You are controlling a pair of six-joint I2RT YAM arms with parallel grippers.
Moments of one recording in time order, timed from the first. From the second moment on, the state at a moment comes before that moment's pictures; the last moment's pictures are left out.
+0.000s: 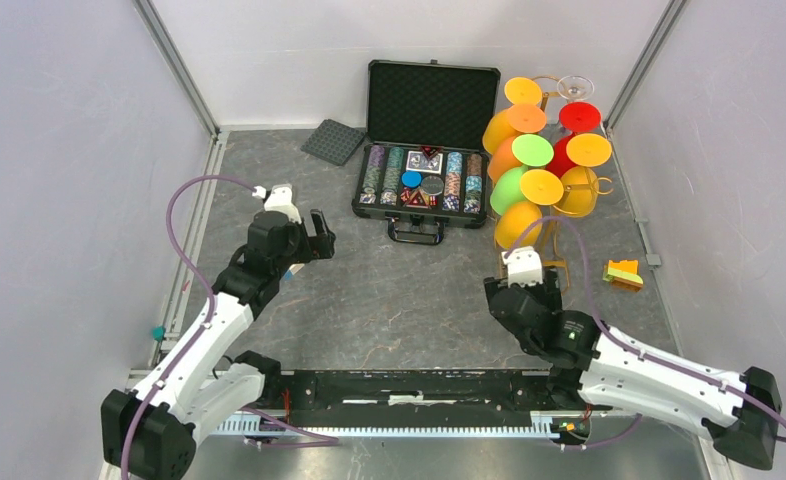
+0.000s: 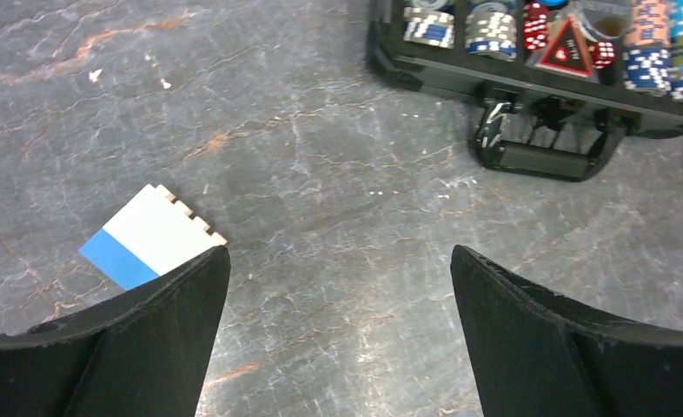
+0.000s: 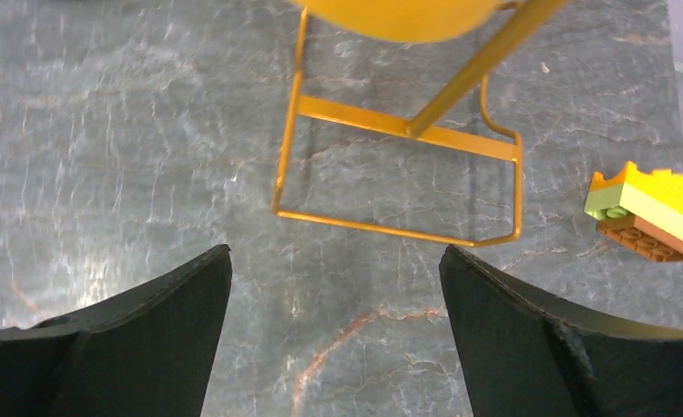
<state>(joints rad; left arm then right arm) -0.35 0.91 0.68 -0.28 -0.13 -0.35 1.04 0.71 0.47 -0.63 0.87 0.46</state>
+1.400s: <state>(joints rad) -0.06 1.07 0.35 0.42 -0.04 -0.19 0.20 0.95 0.07 0.44 0.69 0.02</state>
